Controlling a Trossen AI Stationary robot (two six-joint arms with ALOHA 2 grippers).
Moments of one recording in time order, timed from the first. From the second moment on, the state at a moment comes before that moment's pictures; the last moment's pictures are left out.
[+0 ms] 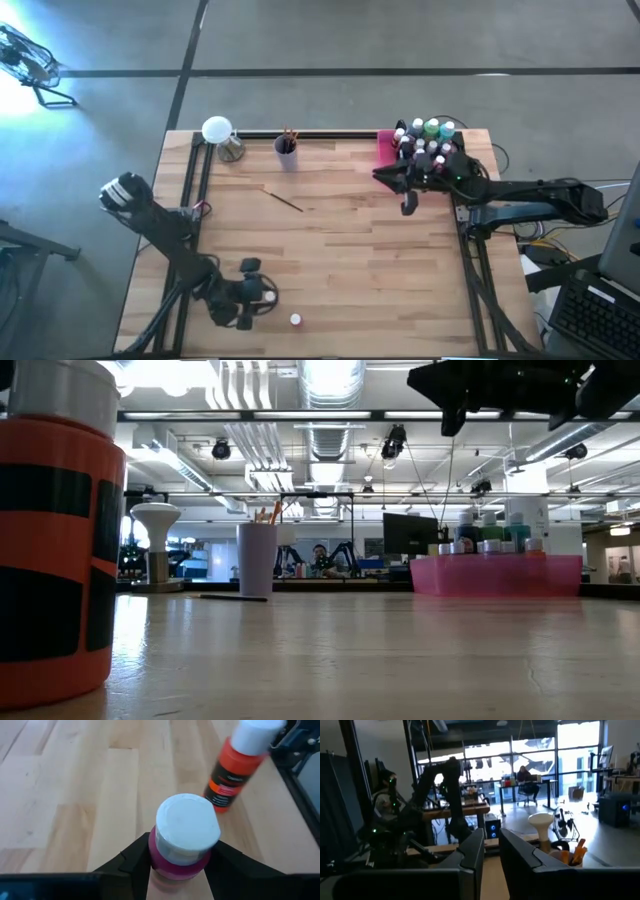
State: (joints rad) left arm -0.86 1.50 0.64 0.08 -0.56 -0.64; right arm -0.29 0.95 0.45 0.69 -0.24 0.18
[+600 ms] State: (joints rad) left arm -0.57 1.45 0.65 0.08 -0.46 -0.40; right arm -0.16 1.14 0.45 0.69 -0.27 0.16
